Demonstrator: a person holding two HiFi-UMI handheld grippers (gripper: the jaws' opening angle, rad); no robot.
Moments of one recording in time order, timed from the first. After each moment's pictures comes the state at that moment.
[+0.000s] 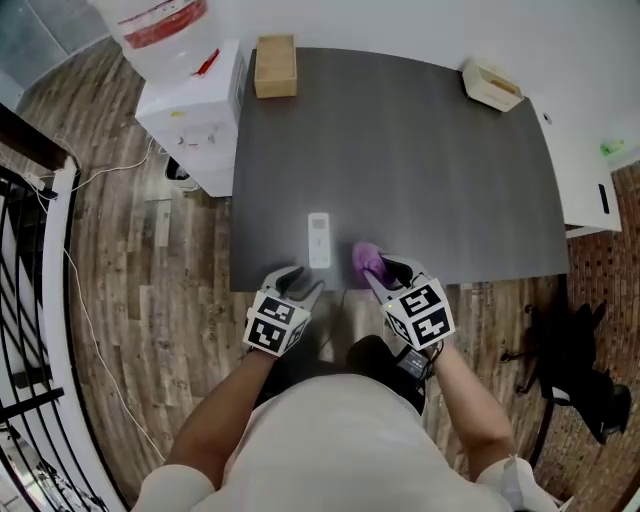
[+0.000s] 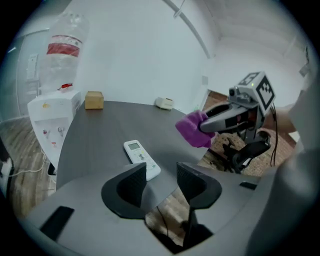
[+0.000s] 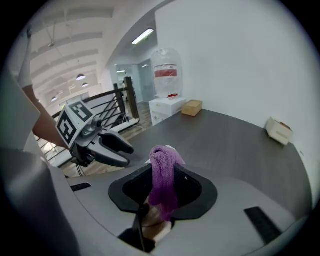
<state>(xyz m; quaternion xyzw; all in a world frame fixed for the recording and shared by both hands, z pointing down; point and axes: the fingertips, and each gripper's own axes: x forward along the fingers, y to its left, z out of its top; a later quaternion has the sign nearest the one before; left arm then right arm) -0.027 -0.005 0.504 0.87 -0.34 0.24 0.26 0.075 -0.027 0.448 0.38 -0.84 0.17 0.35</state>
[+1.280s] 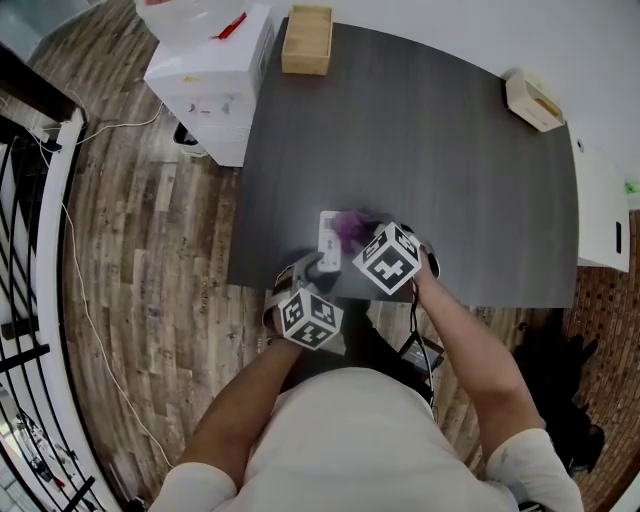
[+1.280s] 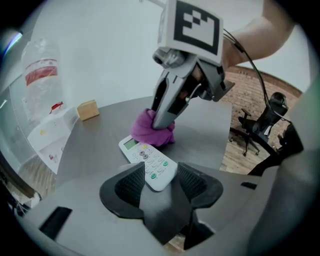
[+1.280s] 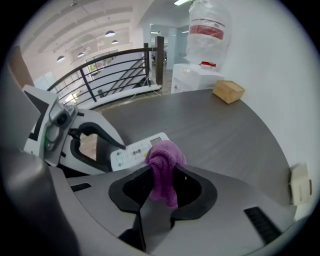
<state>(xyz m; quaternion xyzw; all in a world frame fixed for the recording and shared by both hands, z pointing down) 0.004 -0.038 0.569 0.84 -0.38 0.35 0.15 0.030 -0.111 0.547 0.19 -0.81 0.09 0.55</state>
